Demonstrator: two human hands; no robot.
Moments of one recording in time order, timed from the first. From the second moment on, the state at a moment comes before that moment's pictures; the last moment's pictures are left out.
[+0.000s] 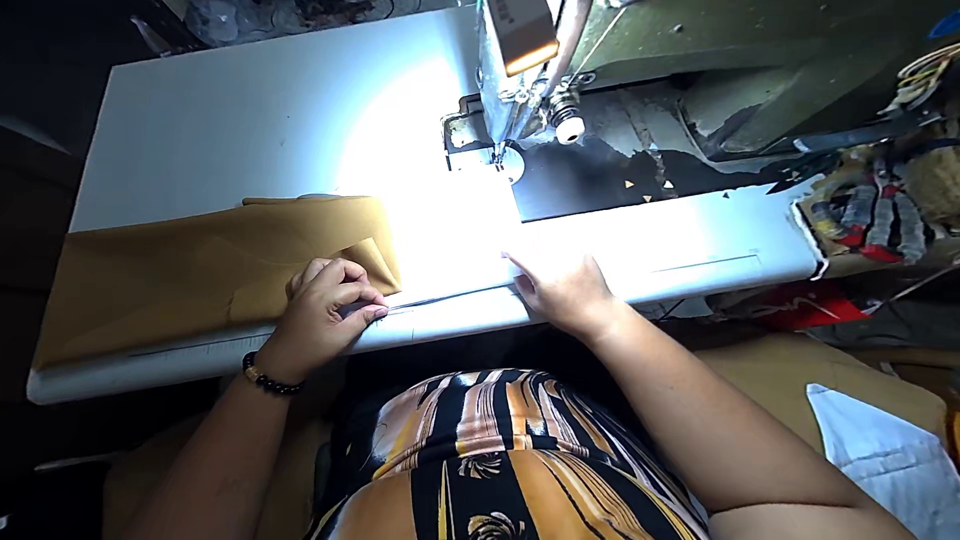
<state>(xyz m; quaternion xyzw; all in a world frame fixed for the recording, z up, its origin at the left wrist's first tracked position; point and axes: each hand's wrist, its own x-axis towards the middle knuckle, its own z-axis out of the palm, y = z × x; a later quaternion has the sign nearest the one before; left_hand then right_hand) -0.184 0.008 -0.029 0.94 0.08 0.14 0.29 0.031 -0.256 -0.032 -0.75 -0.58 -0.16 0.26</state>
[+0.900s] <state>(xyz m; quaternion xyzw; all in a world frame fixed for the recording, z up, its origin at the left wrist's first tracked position) -0.181 0.018 -0.024 0.95 0.07 0.14 0.29 0.036 -0.293 -0.029 -0.75 -0.59 -0.06 0.29</state>
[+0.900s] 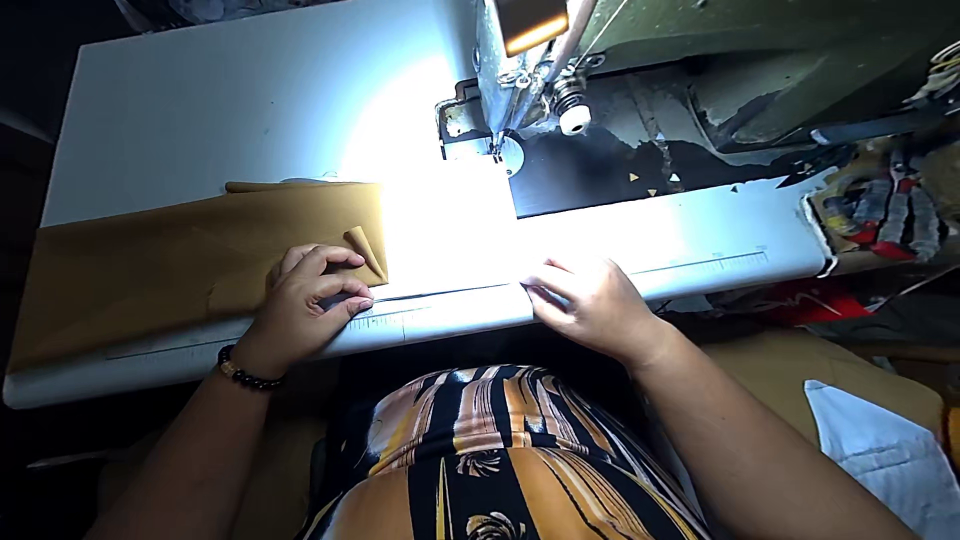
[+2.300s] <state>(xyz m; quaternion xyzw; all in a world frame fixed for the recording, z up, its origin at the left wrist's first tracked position) -0.068 0.101 -0.010 0.95 0.10 0.14 0.27 0.110 -0.272 0.003 -0.83 -0.51 0.03 0.22</state>
